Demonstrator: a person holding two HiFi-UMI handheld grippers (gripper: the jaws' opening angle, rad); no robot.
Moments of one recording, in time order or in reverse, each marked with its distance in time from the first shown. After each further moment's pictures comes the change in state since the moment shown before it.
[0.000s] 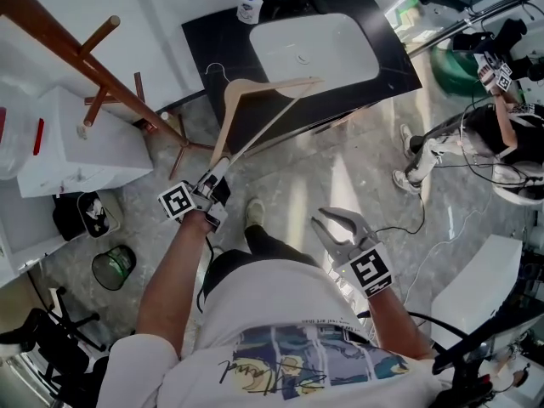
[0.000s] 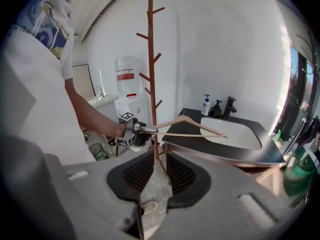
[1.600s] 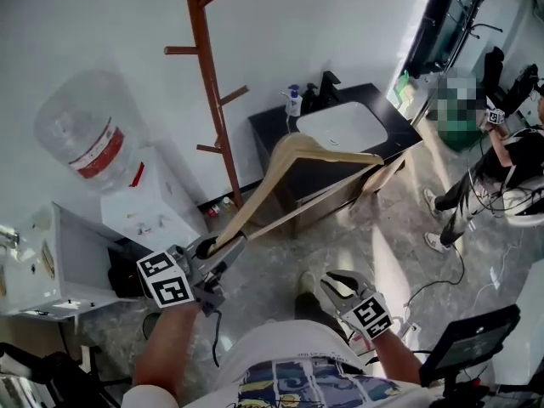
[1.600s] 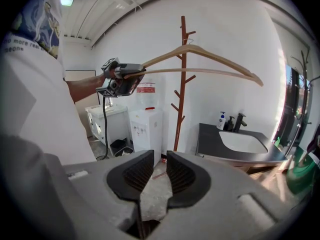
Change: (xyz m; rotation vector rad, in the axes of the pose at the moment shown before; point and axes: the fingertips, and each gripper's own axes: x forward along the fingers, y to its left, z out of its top) left arm -0.218 -0.344 -0.013 0.842 0.294 -0.180; right arm -0.012 0.203 0.019 -0.014 -0.152 -0.043
